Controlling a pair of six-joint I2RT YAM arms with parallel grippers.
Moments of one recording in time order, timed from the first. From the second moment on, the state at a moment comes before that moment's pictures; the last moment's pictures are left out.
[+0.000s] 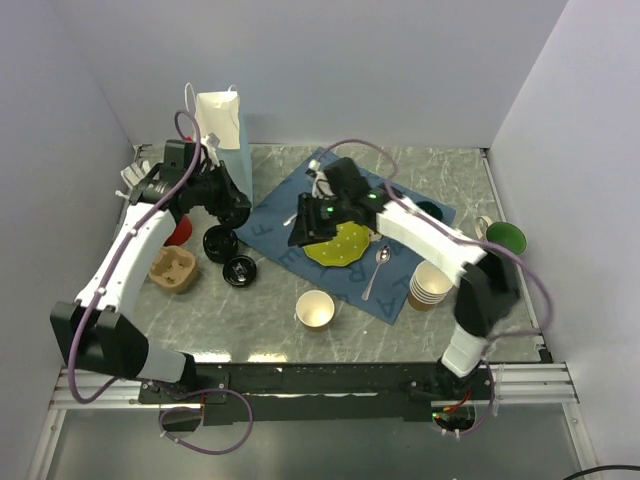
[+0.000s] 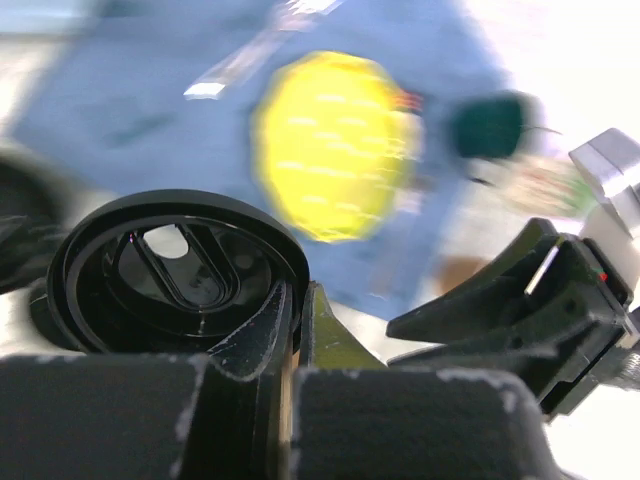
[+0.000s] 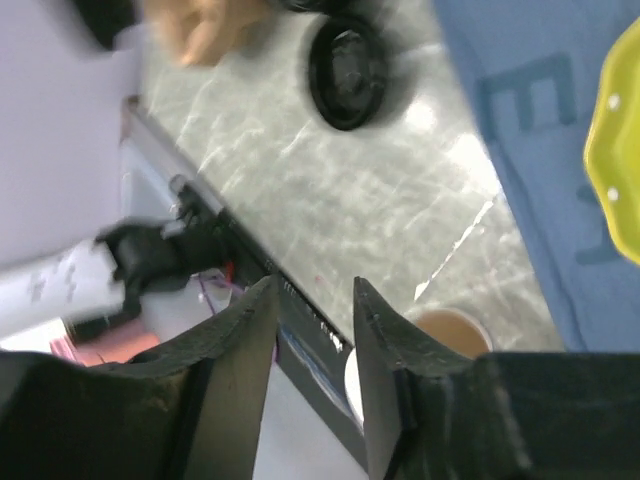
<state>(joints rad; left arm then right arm) -0.19 1.41 1.39 -0.73 0.31 -0.55 0.67 1.76 1.52 -0.58 -0.49 0.60</state>
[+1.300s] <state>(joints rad) -0.26 1.08 1.14 0.32 1.15 -1.54 0.56 1.11 1.01 0.40 -0.69 0.58</state>
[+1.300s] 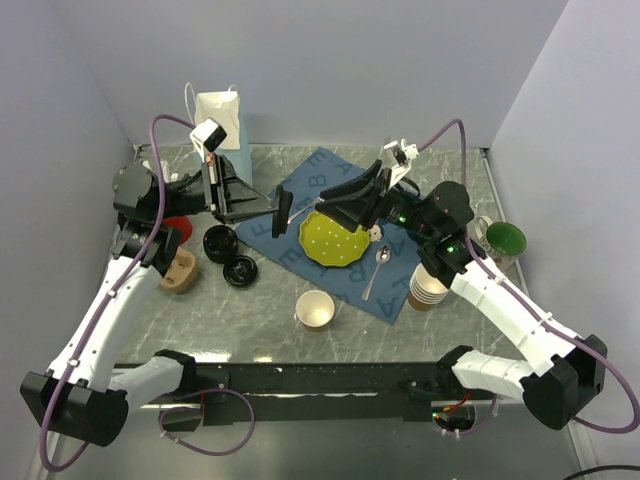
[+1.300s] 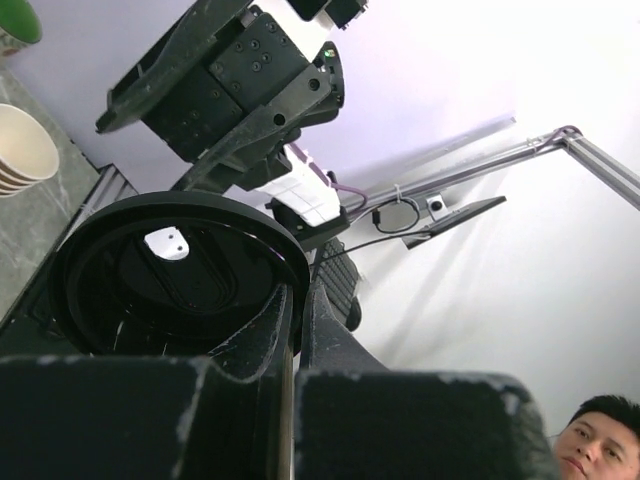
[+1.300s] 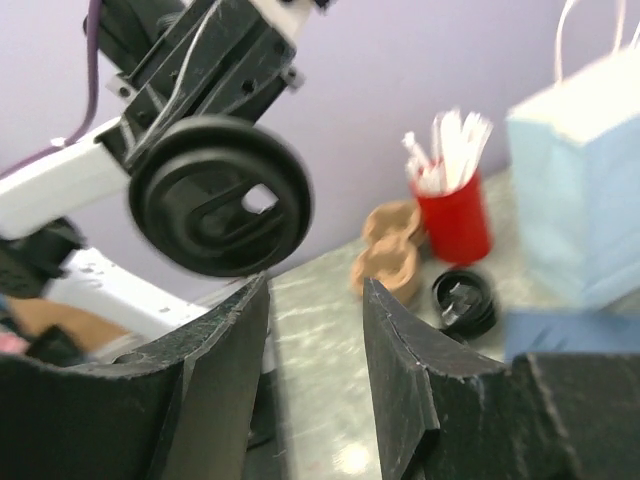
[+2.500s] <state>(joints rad) -0.27 1.03 1.08 0.49 1.10 -1.75 0.72 1.25 1.21 0.42 -0.68 0.25</state>
